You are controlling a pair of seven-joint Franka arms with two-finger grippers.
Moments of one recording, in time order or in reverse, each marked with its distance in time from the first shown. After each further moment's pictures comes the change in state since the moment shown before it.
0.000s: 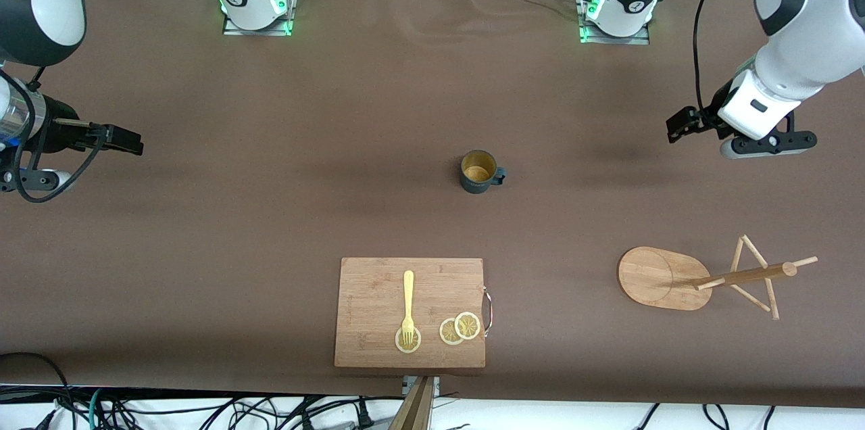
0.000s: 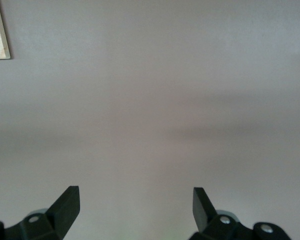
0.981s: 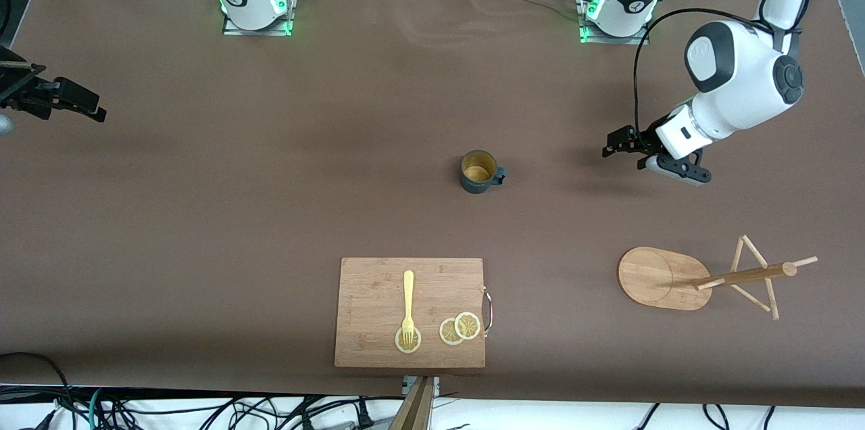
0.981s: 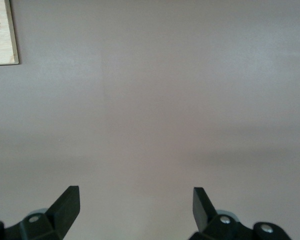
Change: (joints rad) left arm -0.037 0.152 0.005 -0.231 -0.546 0.328 0.734; right arm -0.500 -0.278 0.477 -0.263 -0.074 0.127 0.001
